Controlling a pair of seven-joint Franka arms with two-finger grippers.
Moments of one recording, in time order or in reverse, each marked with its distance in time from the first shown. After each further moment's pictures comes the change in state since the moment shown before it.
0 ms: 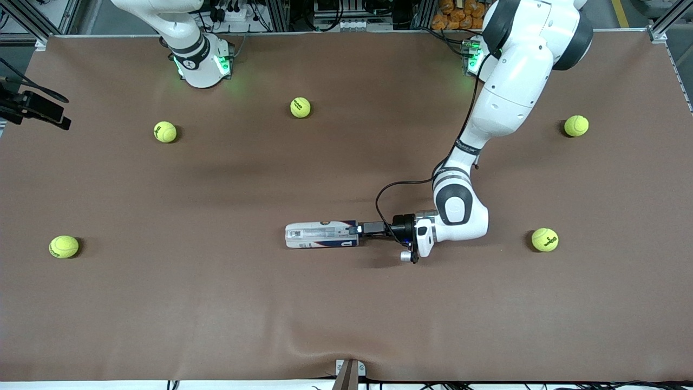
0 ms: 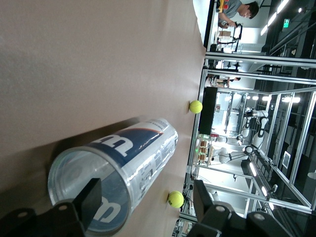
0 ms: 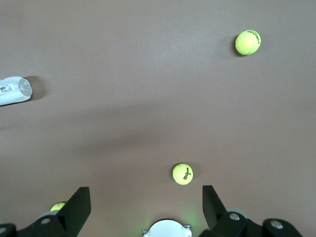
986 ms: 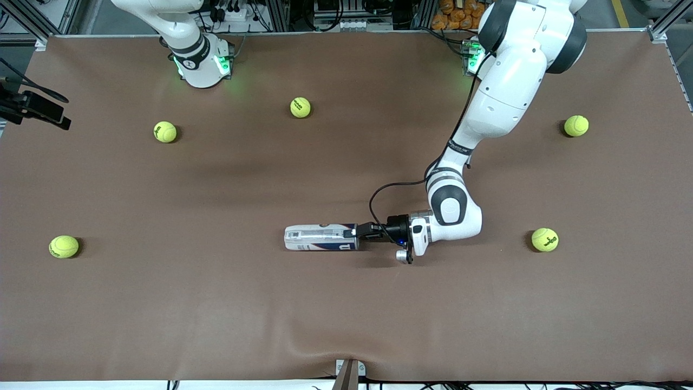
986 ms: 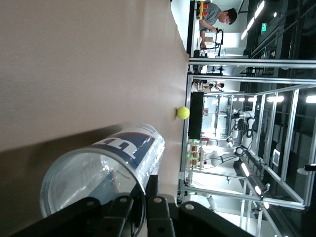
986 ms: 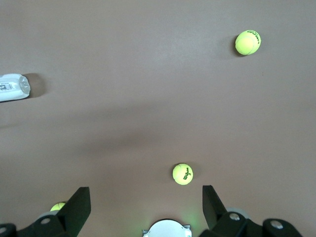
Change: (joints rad) left arm -0.015 0.008 0.000 0.041 -0.079 -0.003 0.047; right arm 0.000 0.000 0.000 0.000 0.000 0.000 0.000
